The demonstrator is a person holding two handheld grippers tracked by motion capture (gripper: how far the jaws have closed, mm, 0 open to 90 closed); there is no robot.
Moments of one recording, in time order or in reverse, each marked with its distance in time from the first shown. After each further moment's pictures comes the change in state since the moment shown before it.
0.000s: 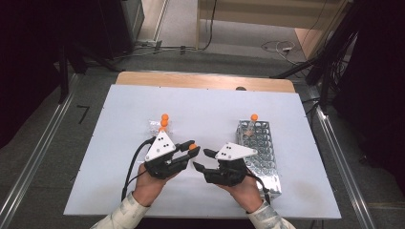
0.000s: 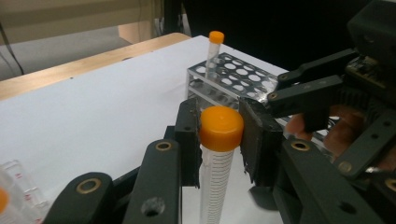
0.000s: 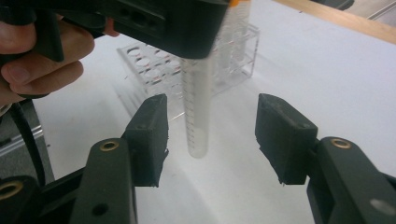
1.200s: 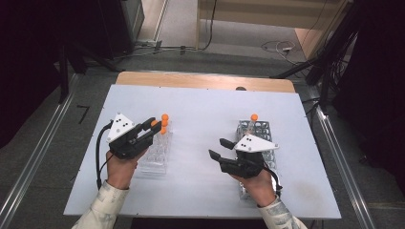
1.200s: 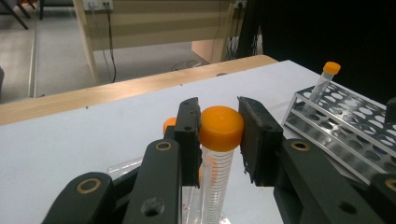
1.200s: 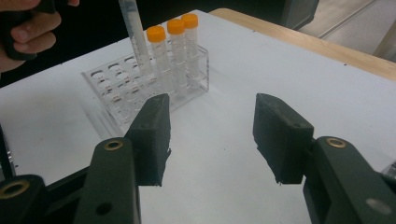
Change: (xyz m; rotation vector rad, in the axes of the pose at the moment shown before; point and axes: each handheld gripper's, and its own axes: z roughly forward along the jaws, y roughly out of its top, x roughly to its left) left arm 0.068 0.000 -0.040 -0.076 0.276 -0.086; right arm -0.027 0.005 -0.029 -0.067 -0.093 0.041
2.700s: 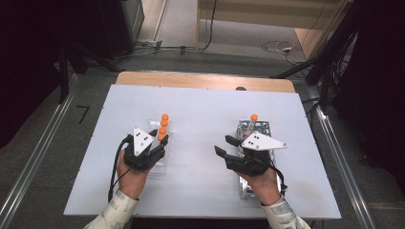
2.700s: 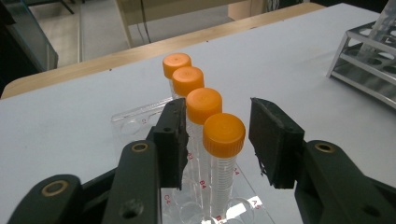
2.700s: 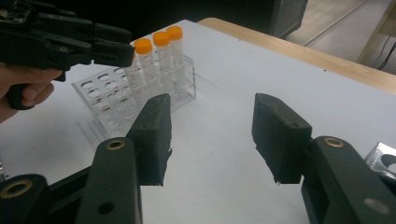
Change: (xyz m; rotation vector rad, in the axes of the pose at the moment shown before) left arm -0.027 -0.035 0.018 0.119 0.180 0.095; right arm -0.009 0.003 -0.011 -0.031 -0.032 0.014
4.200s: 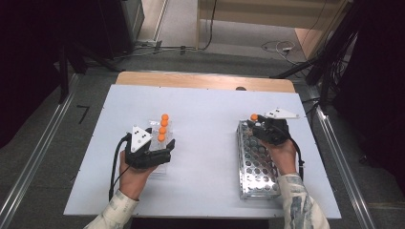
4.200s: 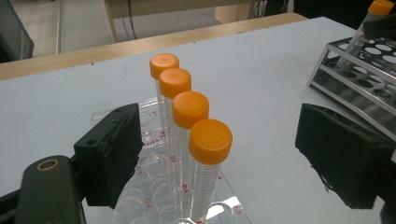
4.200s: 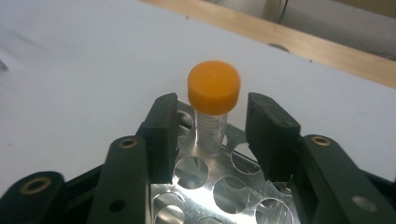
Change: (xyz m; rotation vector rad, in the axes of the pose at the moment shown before) left arm 0.002 0.002 0.002 0.004 -0.066 -0.073; right arm -0.126 -0.017 0.029 0.151 -0.317 0.069
